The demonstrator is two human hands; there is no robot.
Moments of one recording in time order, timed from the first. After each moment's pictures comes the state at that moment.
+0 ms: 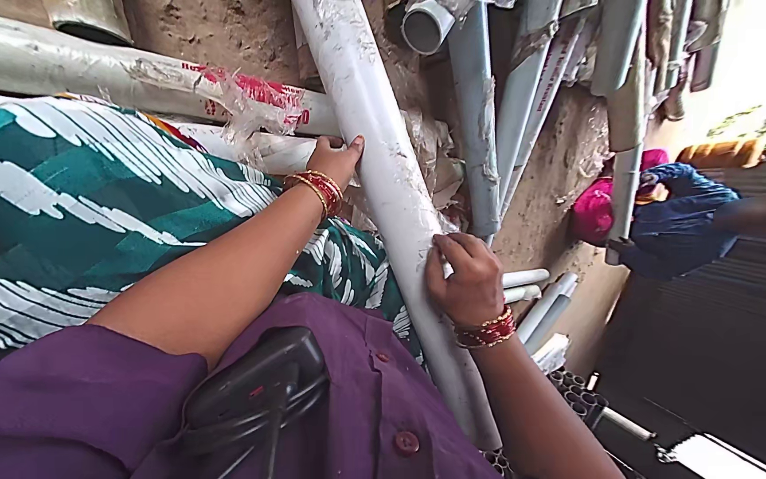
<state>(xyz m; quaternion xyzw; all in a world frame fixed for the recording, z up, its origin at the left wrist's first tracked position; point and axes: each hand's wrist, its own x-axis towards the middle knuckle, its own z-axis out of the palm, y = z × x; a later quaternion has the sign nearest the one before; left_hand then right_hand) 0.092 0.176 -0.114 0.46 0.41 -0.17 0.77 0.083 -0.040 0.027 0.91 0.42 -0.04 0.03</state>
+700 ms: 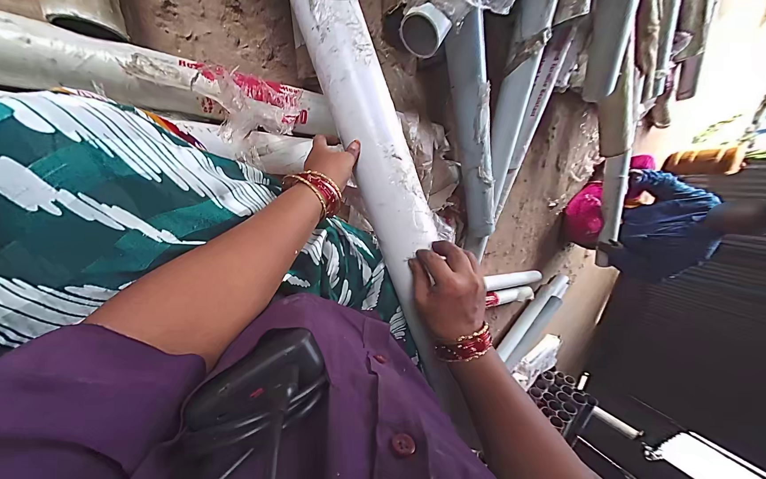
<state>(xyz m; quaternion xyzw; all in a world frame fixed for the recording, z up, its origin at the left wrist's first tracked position) 0.093 0.175 -0.115 0.47 0.42 -0.16 0.76 0.057 -0.035 0.026 0.92 0.38 -0.04 0.05</state>
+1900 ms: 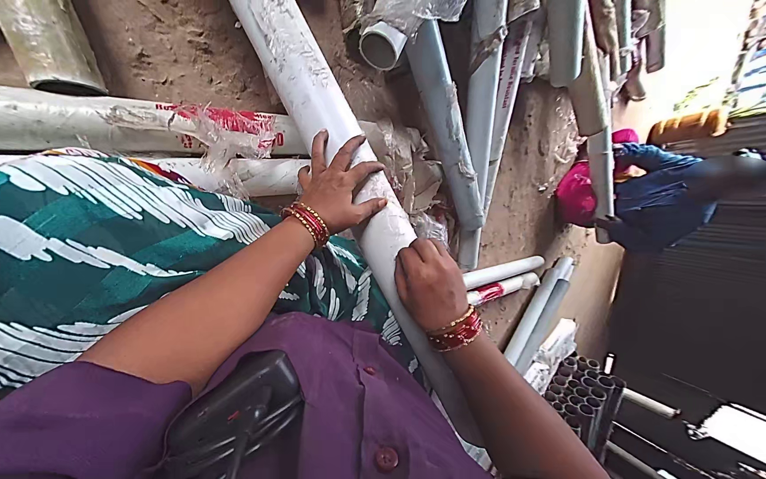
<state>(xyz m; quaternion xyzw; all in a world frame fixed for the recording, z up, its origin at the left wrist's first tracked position) 0.087 0.161 -0.093 0.82 0.06 -0.09 0.56 0.068 -0.023 0.026 0.89 0.44 -0.04 0.07</state>
